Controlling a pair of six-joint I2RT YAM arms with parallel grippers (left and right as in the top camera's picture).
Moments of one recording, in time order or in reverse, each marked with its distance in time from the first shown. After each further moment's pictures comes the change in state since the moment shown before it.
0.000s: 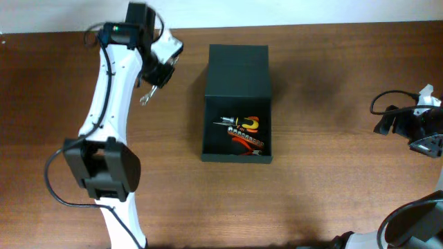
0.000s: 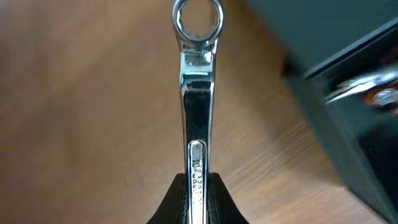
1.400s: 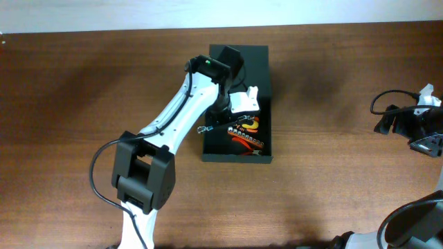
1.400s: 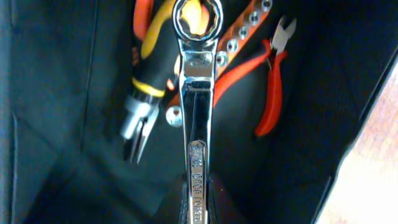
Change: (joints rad) left arm -0.378 0.000 -0.336 0.101 0.122 0.349; right arm 0.000 0.000 0.000 0.006 0.000 0.000
